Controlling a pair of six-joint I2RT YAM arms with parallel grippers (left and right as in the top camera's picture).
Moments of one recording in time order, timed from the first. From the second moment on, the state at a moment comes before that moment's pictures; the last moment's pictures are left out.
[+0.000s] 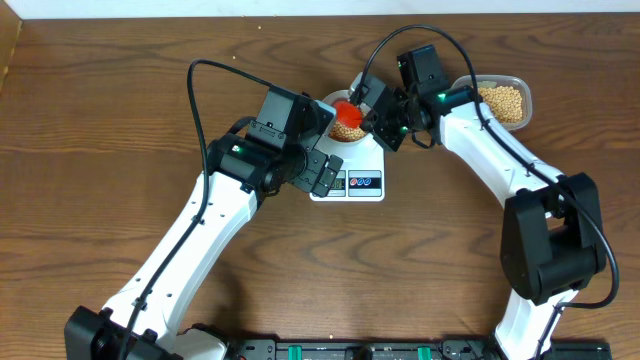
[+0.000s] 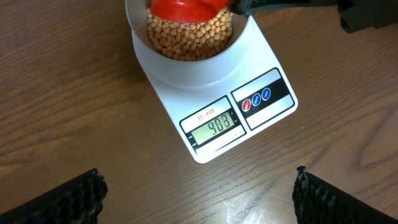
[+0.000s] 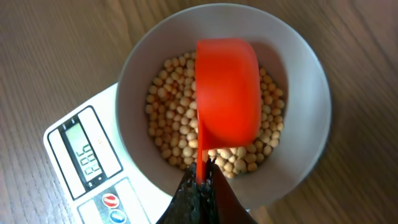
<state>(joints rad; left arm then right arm) -0.45 1.47 1.26 -0.84 0.10 0.06 0.36 1.97 1.47 -0.55 -0.43 -0.58</state>
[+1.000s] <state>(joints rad) -0.45 1.47 1.26 -0.84 0.10 0.06 0.39 1.97 1.47 -0.56 -0.41 -0.62</state>
